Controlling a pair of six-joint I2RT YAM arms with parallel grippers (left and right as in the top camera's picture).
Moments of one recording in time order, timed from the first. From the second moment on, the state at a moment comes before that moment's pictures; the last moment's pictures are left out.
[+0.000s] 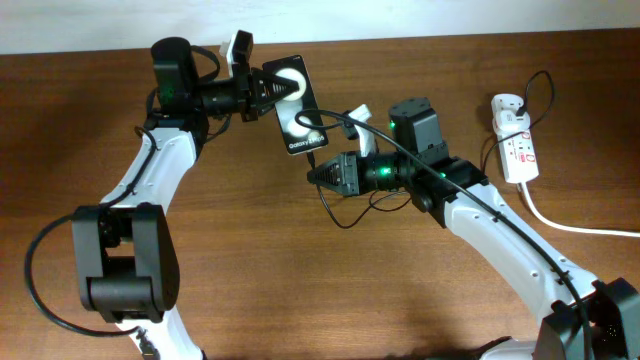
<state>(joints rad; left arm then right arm) -0.06 1.97 1.44 0.24 1.36 -1.02 0.39 1.54 1.09 -0.20 -0.91 0.50</state>
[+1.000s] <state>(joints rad) -0.05 1.98 1.43 -0.40 1.18 -0.48 0.37 1.54 1.10 -0.36 -0.82 0.46</state>
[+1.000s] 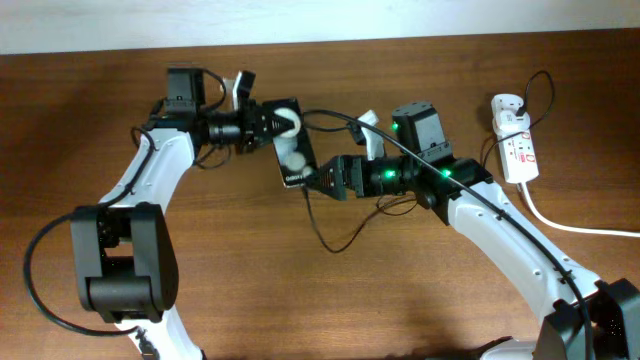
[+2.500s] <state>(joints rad) -0.16 2.24 1.51 -0.59 0.89 -0.46 0.37 1.54 1.10 -0.37 -0.78 0.46</state>
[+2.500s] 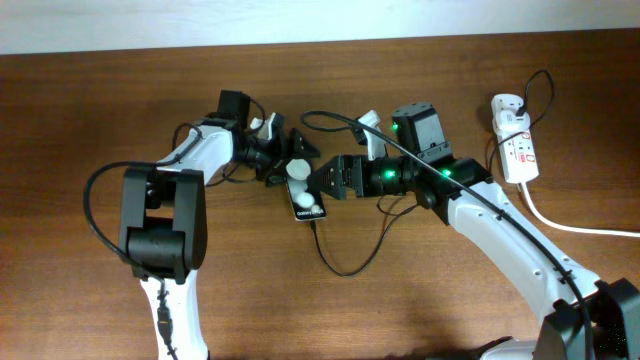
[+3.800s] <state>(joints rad) -0.12 1.92 2.05 -1.03 0.32 -0.31 -0.53 1.47 1.62 -1.14 -0.36 0.12</state>
